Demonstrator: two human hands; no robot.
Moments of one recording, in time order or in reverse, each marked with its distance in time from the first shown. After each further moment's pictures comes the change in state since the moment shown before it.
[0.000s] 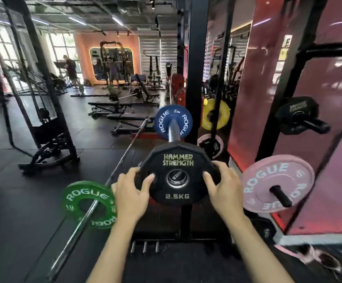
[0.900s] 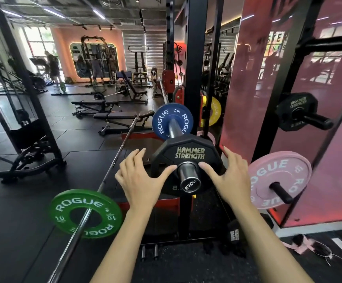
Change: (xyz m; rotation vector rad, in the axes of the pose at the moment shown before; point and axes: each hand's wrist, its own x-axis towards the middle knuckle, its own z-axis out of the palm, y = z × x) left_hand 0.059 -0.002 0.032 0.122 0.112 0.113; right_hand 0.041 0.001 0.037 -0.127 0.001 0.139
